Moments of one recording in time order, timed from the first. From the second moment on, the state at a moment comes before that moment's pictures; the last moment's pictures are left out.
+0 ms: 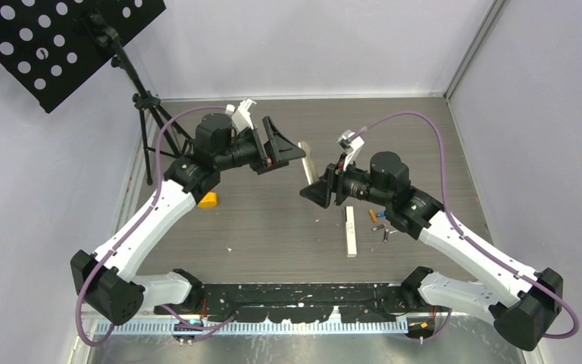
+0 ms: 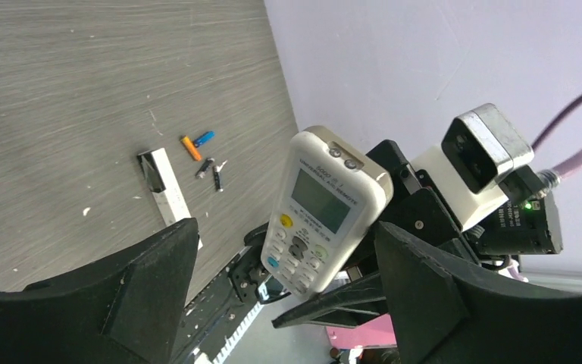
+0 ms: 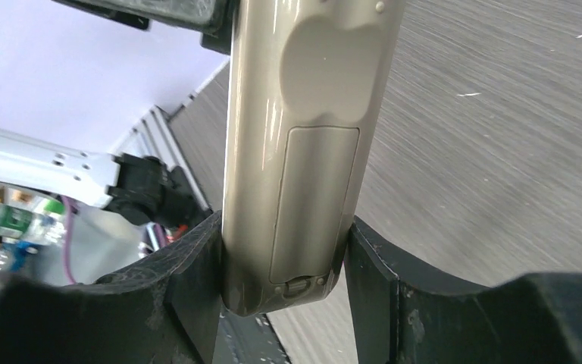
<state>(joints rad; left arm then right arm) -0.55 1.23 1.19 -0.25 0.50 -0.94 0.70 0.98 0.85 -0.06 -0.37 0.46</state>
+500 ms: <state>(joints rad) -0.54 1.27 1.21 -0.44 0.52 -0.89 0.82 1.16 0.98 -0.28 -0.23 0.13</state>
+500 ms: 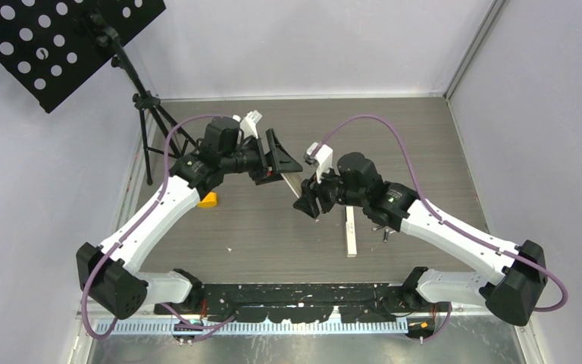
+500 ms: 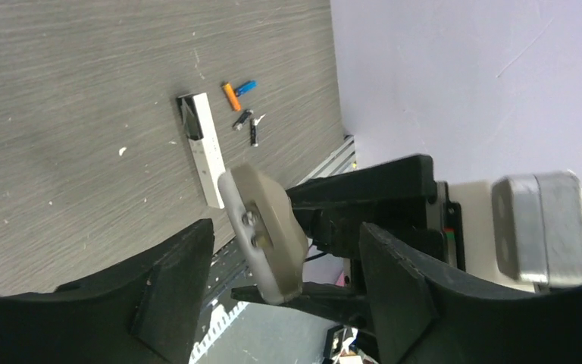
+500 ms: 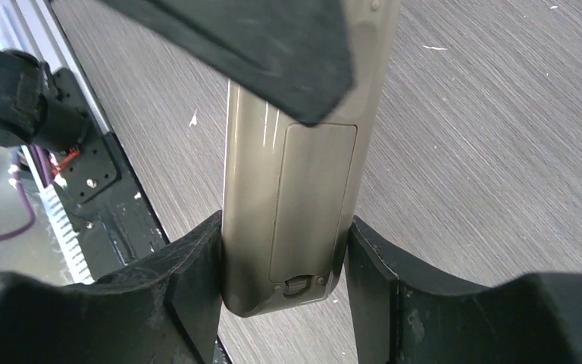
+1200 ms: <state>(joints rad) -0.48 1.21 0.96 -0.36 0.58 -0.91 0.90 1.21 0.98 -0.34 -0.14 0.05</state>
